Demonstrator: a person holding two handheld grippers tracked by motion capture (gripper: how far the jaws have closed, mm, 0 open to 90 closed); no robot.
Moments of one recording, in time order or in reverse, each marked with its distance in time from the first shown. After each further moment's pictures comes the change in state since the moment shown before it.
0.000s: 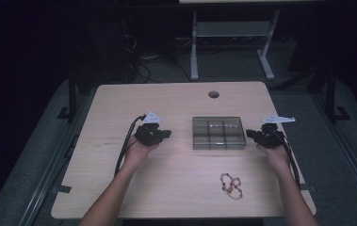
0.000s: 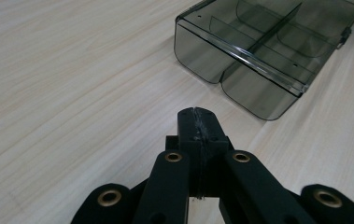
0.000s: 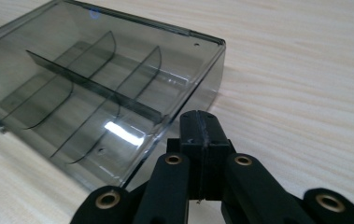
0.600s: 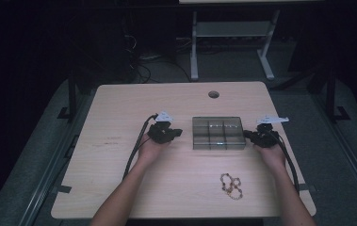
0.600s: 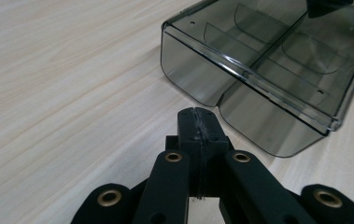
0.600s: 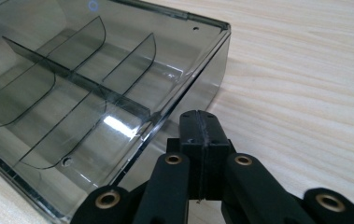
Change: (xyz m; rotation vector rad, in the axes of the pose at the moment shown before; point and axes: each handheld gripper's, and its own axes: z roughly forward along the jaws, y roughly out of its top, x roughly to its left) left arm -0.002 0.006 0.048 -0.007 -0.039 -0.009; right arm -0.003 -0.004 0.021 0.024 0.006 -0.015
